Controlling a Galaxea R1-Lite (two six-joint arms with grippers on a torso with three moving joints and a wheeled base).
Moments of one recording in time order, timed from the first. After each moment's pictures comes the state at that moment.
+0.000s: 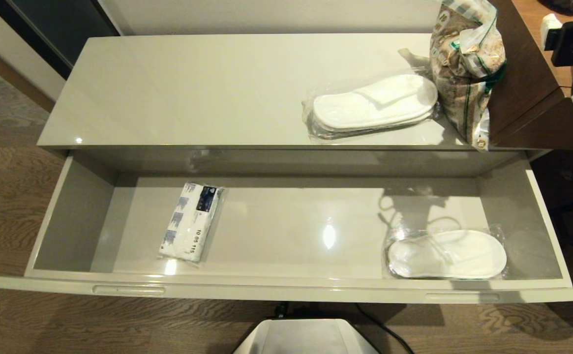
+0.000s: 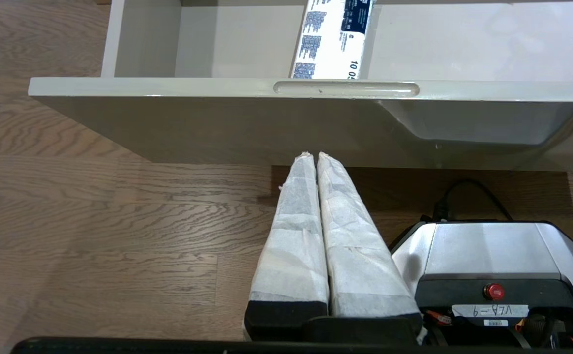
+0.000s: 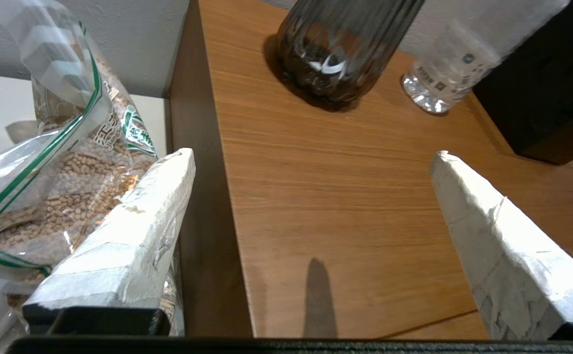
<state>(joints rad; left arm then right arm) 0.00 0.00 0.00 0.01 0.00 0.04 0.09 1.56 -1.18 -0.87 -0.50 -0.46</state>
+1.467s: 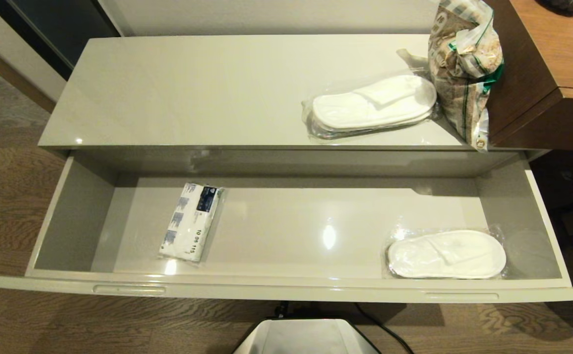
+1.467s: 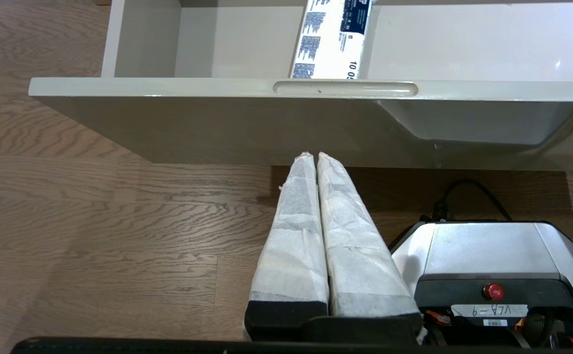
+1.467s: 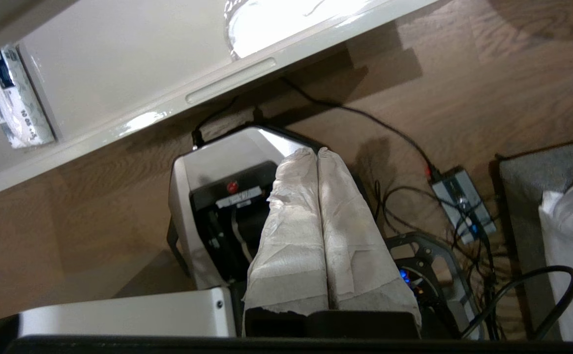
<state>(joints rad) 0.00 0.00 0.00 0.01 0.00 0.04 0.21 0.50 -1.05 1.07 -0.18 0.55</state>
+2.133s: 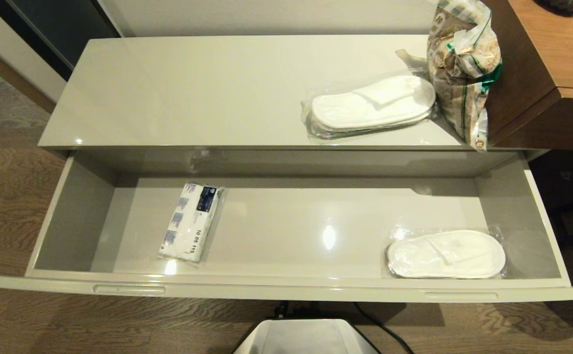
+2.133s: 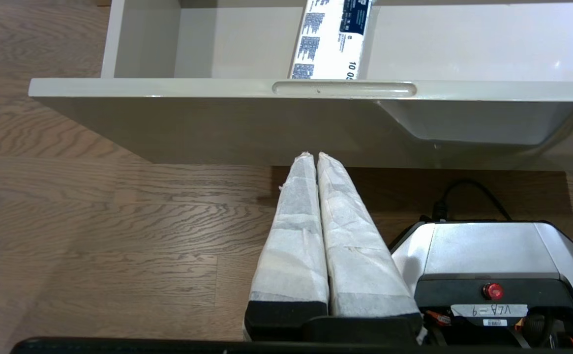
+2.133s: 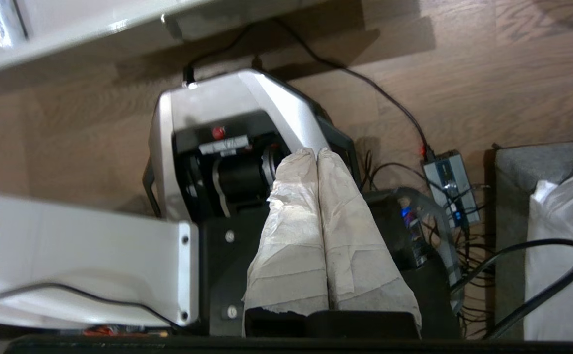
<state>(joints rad) 0.00 0.00 0.00 0.01 0.00 0.04 0.06 0.31 -0.92 1.17 0.06 0.33</state>
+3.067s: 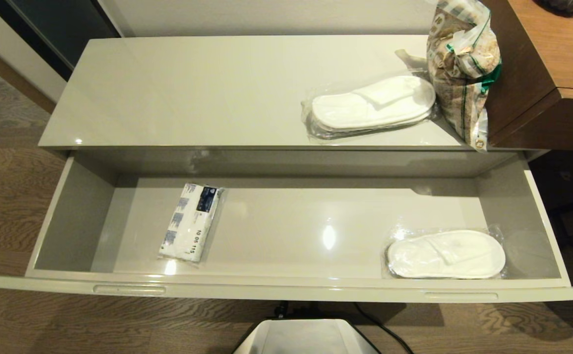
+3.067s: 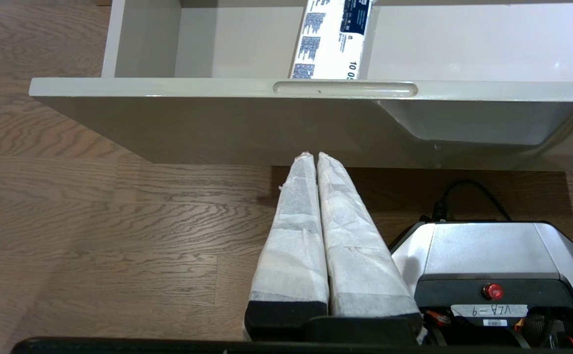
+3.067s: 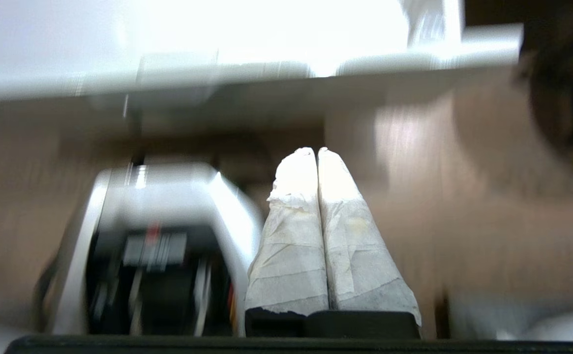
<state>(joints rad) 0.00 0.00 0.00 0.01 0.00 0.04 0.01 0.01 -0.23 0.37 -0.02 0.09</state>
